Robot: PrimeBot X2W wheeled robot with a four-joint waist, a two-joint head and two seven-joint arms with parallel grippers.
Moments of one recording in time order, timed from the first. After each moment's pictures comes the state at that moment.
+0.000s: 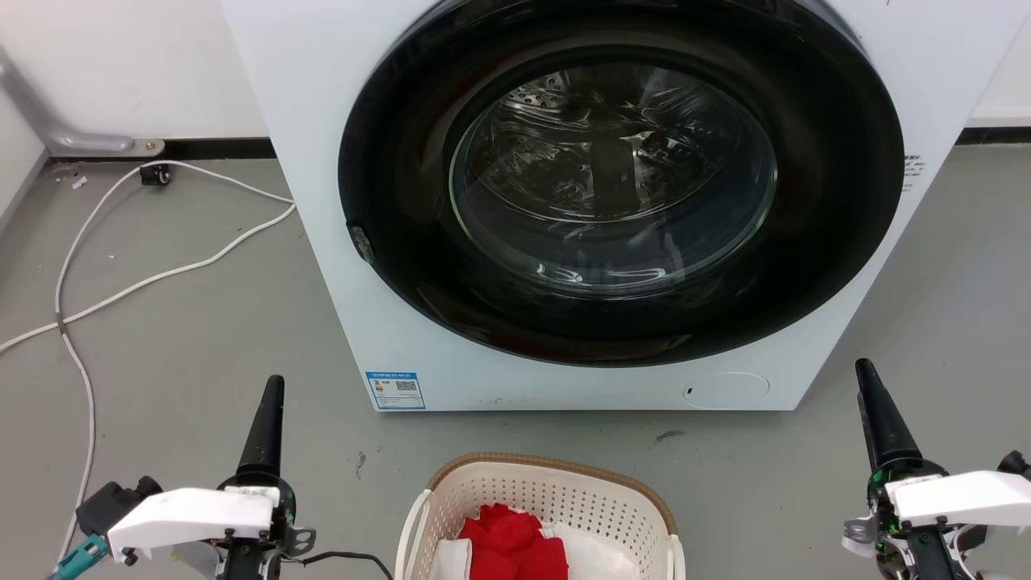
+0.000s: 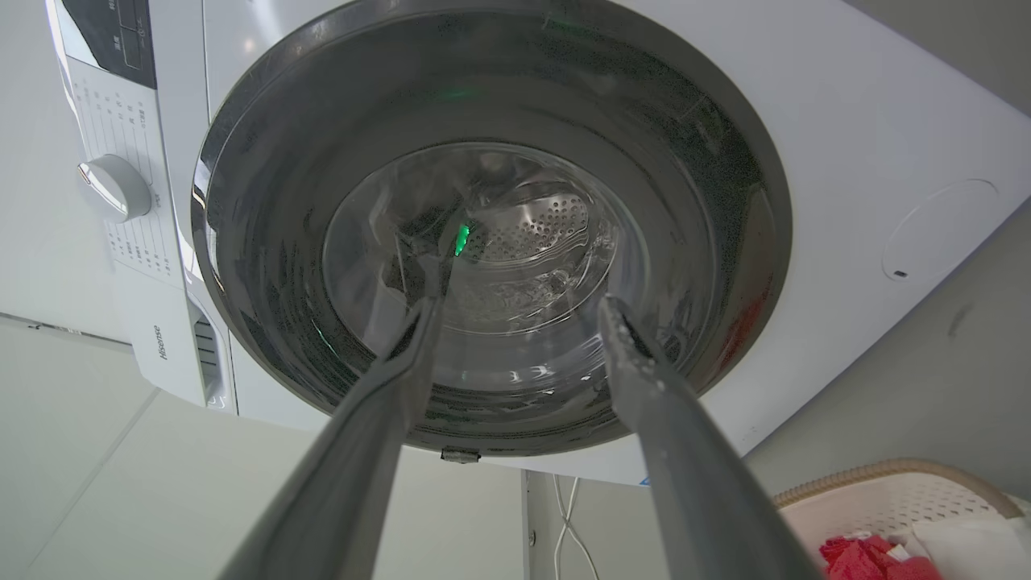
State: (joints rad) left arm -0.06 0.05 0.10 0.20 -1.35 -0.11 0.03; right arm -0.06 -0.05 -0.10 0.19 1.29 0.13 0.03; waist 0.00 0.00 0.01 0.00
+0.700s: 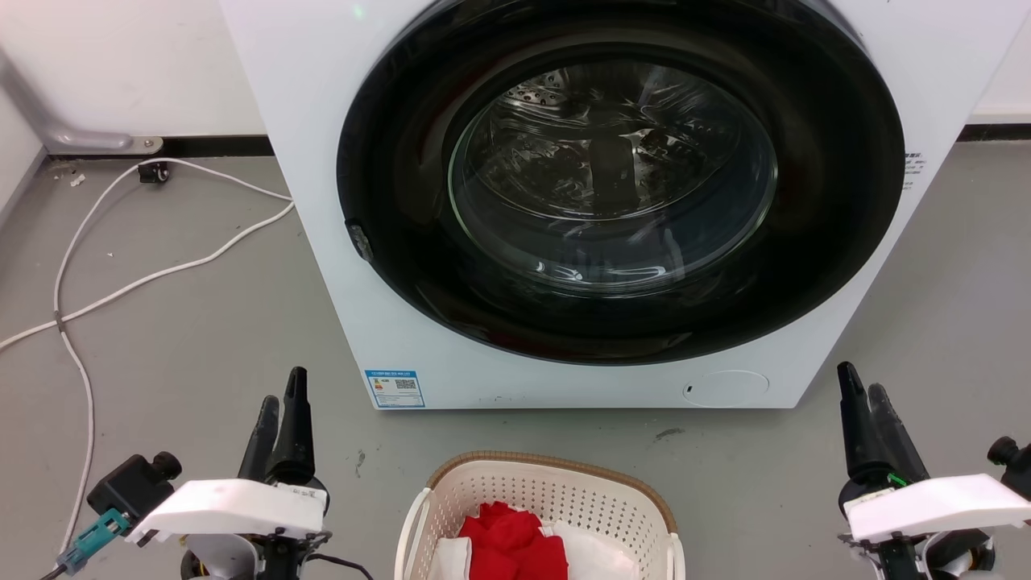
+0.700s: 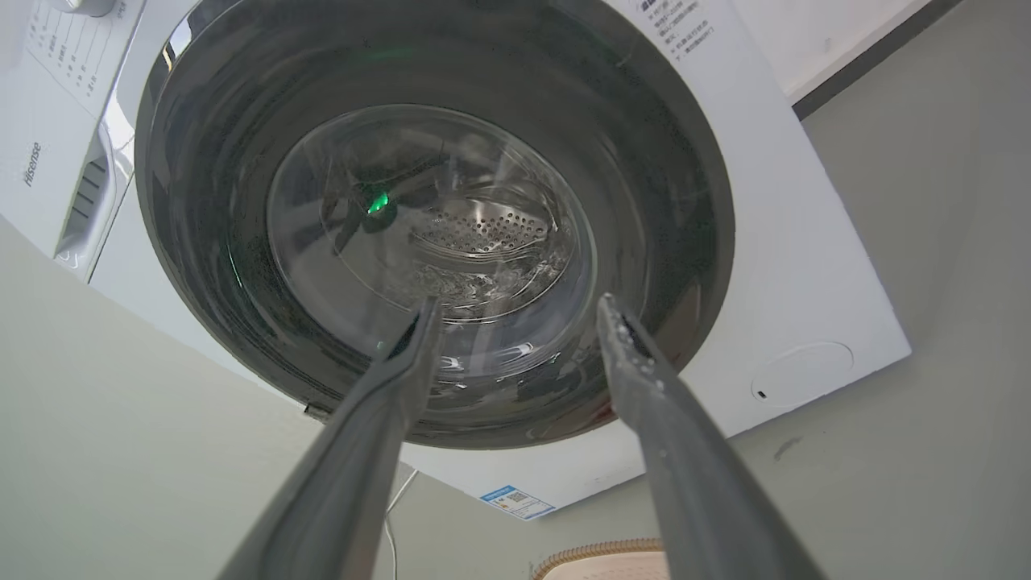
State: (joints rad) left arm -0.05 0.05 0.04 0.11 -0.95 -0.04 -0.05; right arm -0.02 -0.05 -0.06 0.12 0.83 0.13 -0.05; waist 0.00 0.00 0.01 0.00
